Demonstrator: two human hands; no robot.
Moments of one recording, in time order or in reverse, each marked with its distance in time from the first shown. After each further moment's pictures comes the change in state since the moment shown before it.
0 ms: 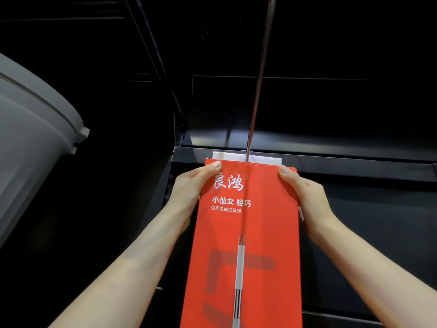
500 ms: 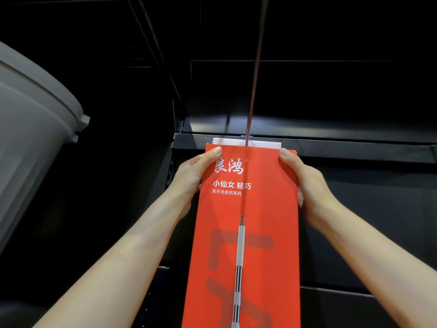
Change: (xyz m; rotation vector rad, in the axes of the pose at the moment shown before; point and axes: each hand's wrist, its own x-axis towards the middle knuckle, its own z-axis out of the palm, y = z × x) left_hand -0.002 -0.002 -0.005 0.045 -0.045 -0.036; right_hand -0.003 0.002 -0.001 0.035 -0.048 0.090
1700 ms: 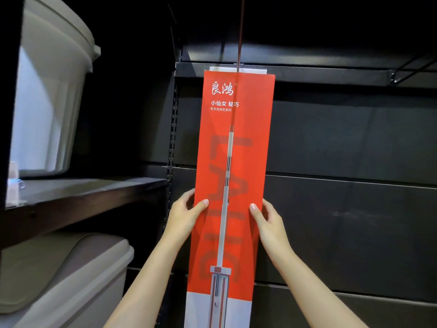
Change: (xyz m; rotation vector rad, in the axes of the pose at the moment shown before) left_hand -0.216 -0.110 -0.020 0.346 0.110 -0.296; right_hand -0.242 0.110 0.011 -0.244 0.108 0.325
